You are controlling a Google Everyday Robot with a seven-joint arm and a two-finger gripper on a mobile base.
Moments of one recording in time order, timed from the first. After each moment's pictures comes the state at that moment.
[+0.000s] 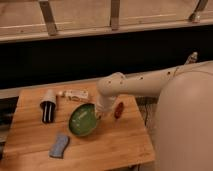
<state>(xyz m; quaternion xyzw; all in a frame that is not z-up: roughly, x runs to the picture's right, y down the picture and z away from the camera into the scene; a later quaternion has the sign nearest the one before) -0.039 0.155 0.762 -0.31 0.18 0.72 0.60</state>
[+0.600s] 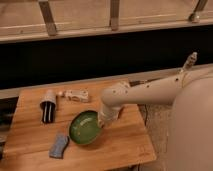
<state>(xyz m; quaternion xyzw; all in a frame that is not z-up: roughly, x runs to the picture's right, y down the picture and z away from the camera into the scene) -0.006 0.196 0.762 -0.32 0.20 0.73 0.57</state>
